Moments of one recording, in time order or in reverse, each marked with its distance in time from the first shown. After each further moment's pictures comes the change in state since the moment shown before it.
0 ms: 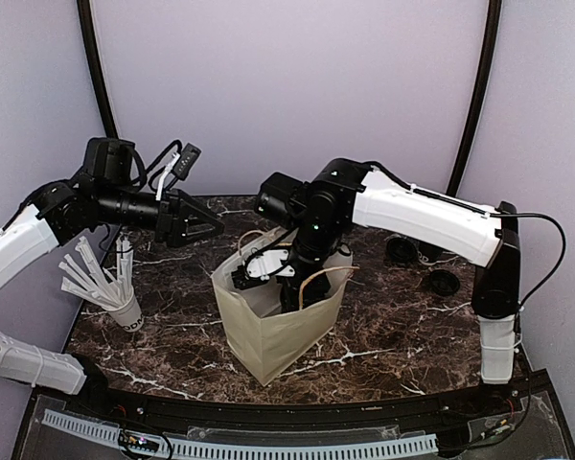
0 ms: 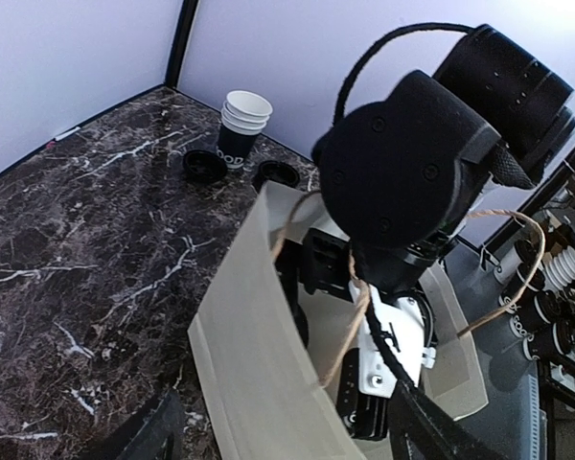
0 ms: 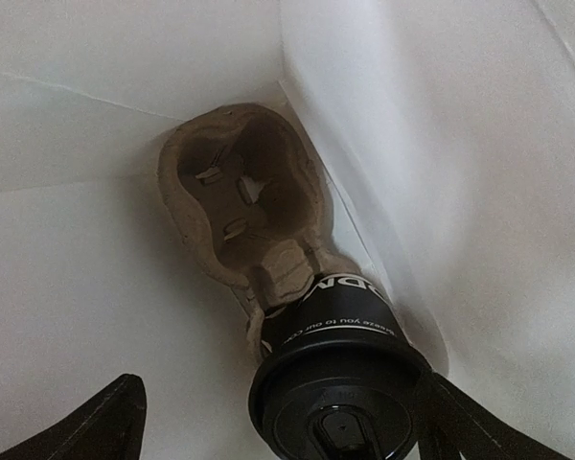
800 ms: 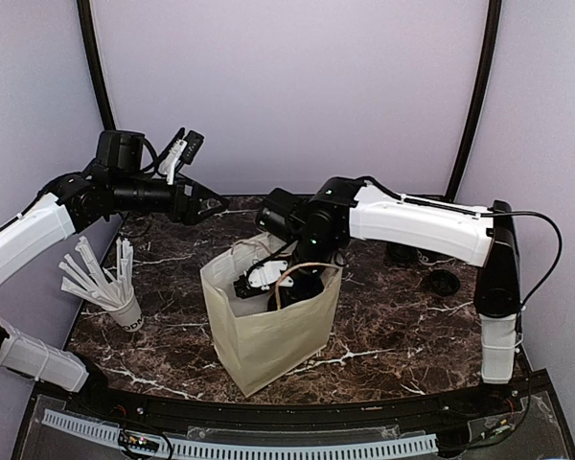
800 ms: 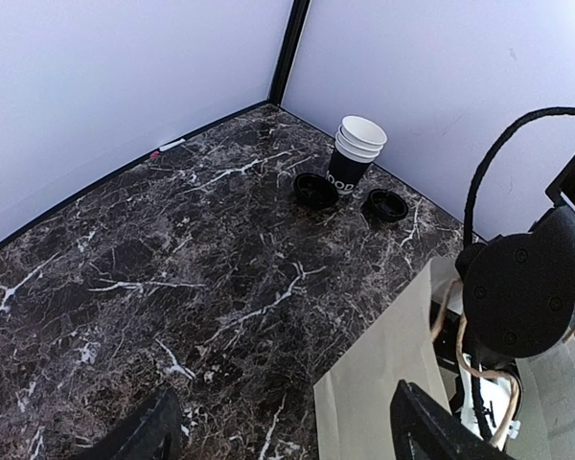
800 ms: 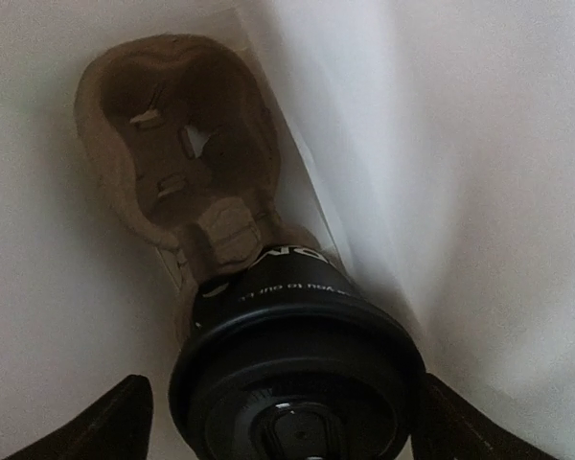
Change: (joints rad) left arm 0.046 0.111 0.042 0.101 -0.214 0.026; right arm -0.014 -0.013 -0.159 0.161 -0.008 0.003
